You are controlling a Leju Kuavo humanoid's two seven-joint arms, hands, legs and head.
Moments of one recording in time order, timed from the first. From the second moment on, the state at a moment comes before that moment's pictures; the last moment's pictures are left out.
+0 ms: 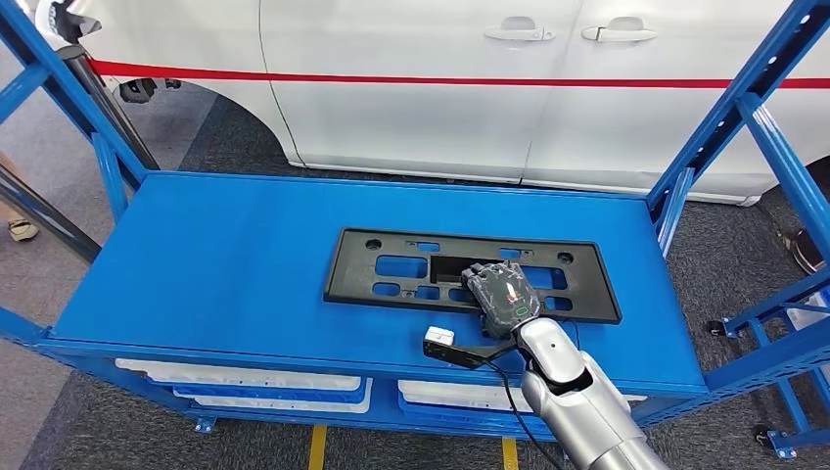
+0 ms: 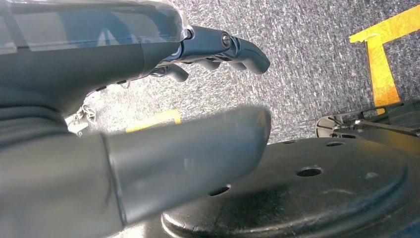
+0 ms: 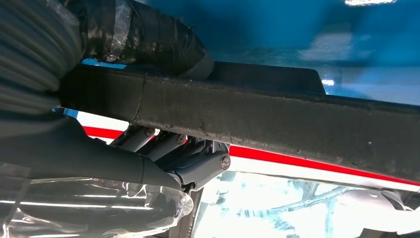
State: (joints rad) left arm 0.01 -0.25 1.10 -0.24 -1.40 -0.04 0.02; right arm -0.46 -0.07 0.55 -0.98 1.28 -0.34 -0.02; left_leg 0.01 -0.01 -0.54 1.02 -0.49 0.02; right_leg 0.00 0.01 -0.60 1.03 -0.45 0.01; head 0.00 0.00
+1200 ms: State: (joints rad) left arm 0.01 -0.25 1.16 -0.26 -1.47 -0.01 0.02; right arm -0.31 -0.26 0.52 -1.40 1.47 -0.54 -0.07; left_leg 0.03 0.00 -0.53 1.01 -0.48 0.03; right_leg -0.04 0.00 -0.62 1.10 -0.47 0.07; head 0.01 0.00
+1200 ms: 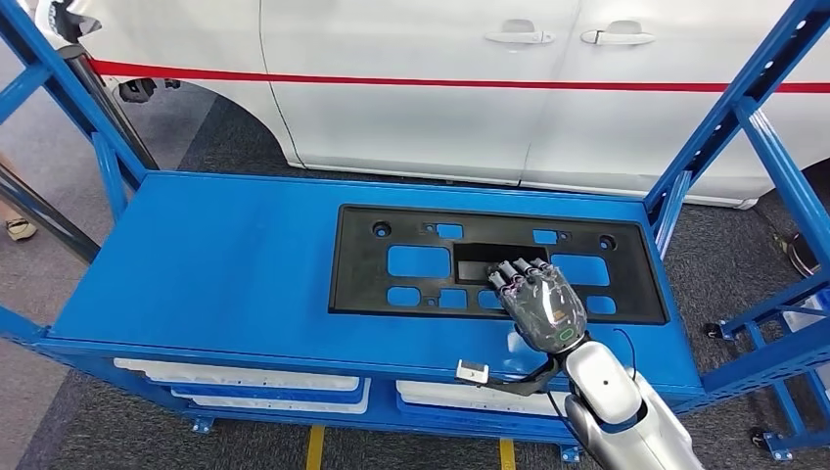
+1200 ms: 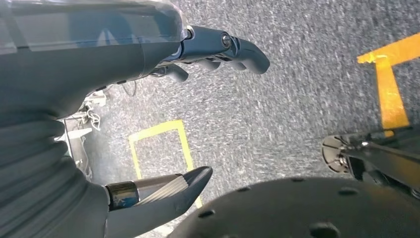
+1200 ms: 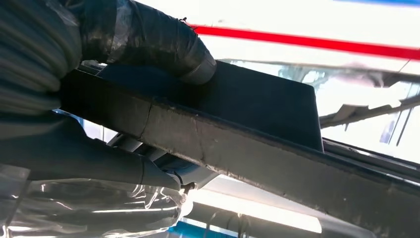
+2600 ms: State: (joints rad) left arm 0.00 -0.25 1.24 -0.26 -1.53 -0.03 0.04; right arm -0.16 -0.37 0.65 -1.66 1.24 -0.47 -0.24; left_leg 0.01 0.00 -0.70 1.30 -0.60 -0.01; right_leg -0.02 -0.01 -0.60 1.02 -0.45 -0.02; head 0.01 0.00
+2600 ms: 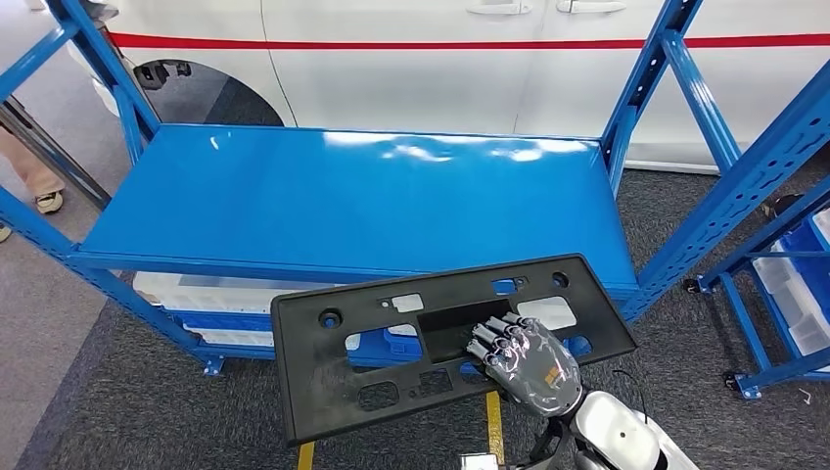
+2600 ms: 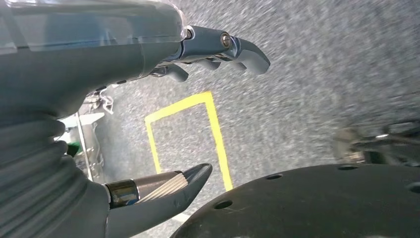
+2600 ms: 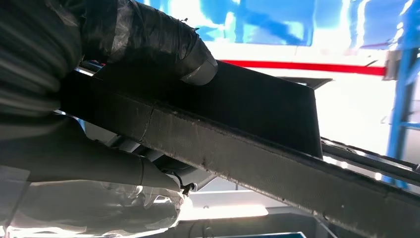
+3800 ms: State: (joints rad) left arm 0.01 -0.26 1.28 -0.31 -1.57 -0.08 0.10; right arm -0.32 -0.39 0.55 -1.55 1.13 -0.35 -0.18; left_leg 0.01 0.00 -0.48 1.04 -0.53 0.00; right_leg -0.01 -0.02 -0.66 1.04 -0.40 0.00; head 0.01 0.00
